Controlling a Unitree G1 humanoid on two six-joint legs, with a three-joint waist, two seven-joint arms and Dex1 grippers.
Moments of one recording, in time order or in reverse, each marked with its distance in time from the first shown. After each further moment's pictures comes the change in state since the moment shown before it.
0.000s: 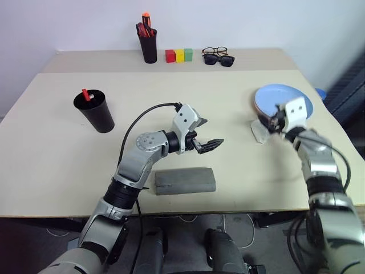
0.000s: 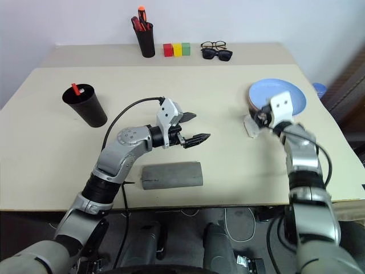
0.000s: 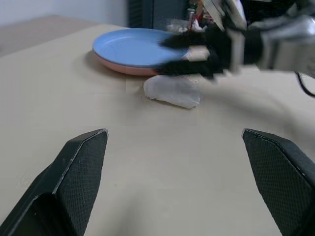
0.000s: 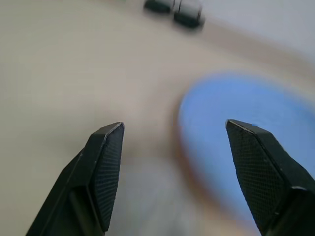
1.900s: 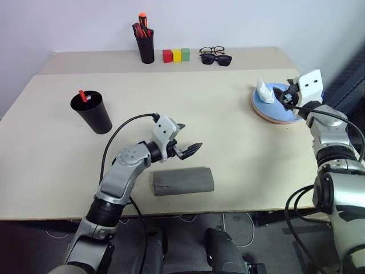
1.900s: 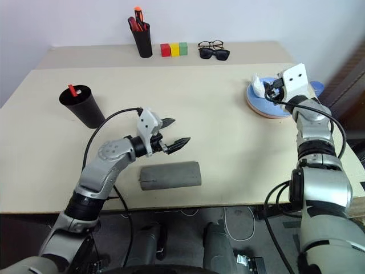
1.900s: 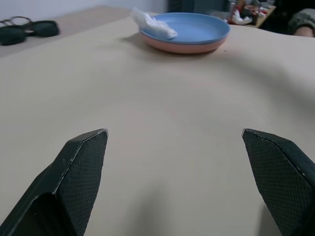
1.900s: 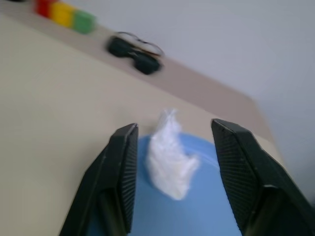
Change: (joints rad) left arm 0.245 0.113 0.069 -0.167 0.015 -0.103 0.071; right arm -0.330 -0.113 -0.005 0.423 -0.055 -0.329 0.168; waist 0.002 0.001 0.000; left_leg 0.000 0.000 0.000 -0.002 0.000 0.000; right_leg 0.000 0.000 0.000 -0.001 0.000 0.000
